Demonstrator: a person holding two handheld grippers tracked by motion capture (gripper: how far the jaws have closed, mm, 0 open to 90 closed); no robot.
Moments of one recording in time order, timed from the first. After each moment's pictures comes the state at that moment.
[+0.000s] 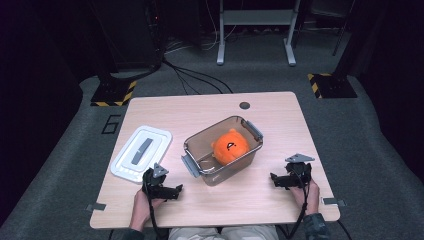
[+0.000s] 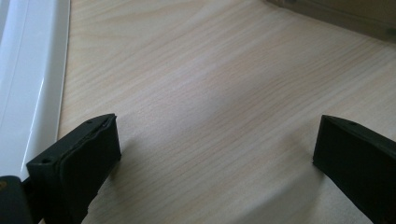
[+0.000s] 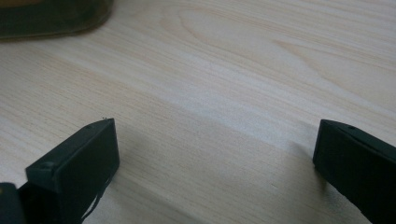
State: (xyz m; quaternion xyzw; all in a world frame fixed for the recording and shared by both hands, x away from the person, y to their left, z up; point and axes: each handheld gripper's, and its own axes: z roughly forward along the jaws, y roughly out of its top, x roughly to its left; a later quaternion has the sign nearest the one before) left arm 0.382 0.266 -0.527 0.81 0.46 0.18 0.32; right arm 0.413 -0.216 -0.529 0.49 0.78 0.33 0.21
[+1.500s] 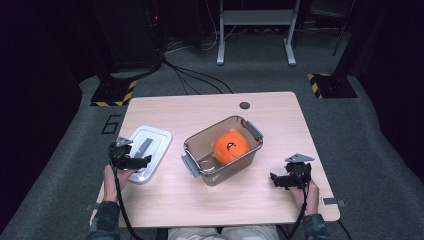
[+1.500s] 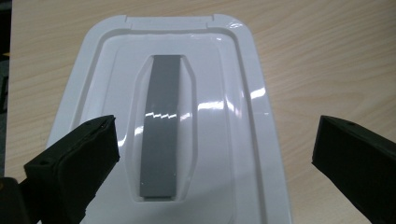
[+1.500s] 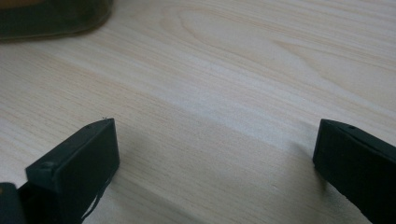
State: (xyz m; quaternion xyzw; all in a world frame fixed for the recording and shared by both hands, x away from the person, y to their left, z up) left arm 0.448 0.366 -0.475 0.75 0.53 0.22 0.33; right arm 0.413 -0.215 -0.529 0.50 0.78 0.33 0.21
